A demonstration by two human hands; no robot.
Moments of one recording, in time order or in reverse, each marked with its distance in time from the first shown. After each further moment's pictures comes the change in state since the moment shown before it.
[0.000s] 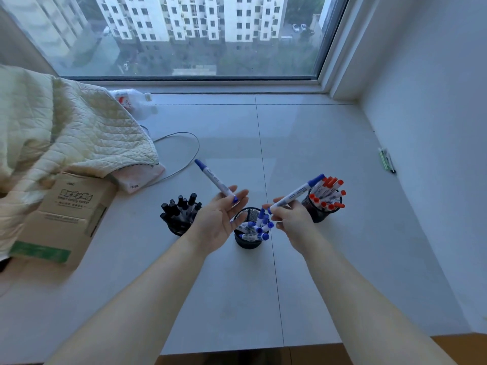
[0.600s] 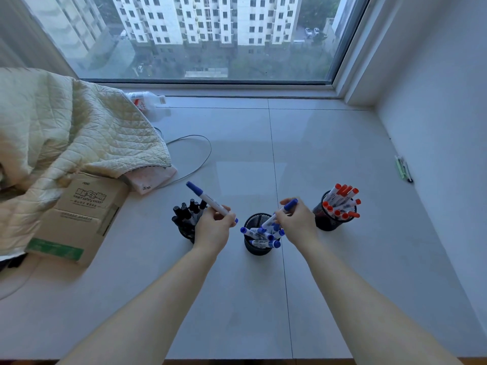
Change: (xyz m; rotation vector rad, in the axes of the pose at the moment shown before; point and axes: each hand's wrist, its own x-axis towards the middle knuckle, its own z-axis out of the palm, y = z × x) left_hand 0.000 -0.010 -0.028 0.621 0.440 0.270; right_hand 0.031 0.017 0.009 -0.523 0.163 -0.219
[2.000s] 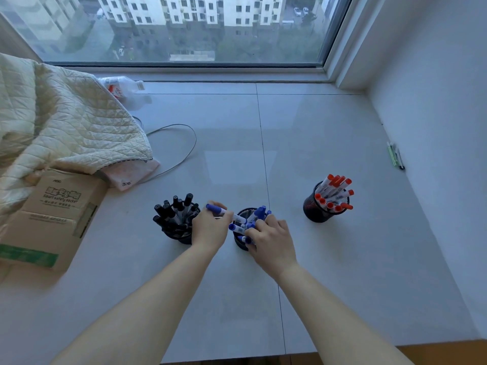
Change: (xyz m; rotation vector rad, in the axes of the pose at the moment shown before) left_hand 0.026 -0.022 0.022 0.371 0.023 0.061; right_hand -0.033 0.028 0.033 -0.953 0.083 -0.718
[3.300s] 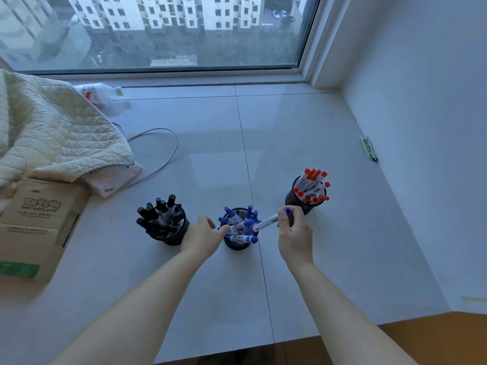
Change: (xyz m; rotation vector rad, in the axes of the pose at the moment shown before) left_hand -0.014 -0.005 0.010 0.493 -0.218 -0.047; right_hand -0.028 0.042 -0.027 0.905 0.246 0.785
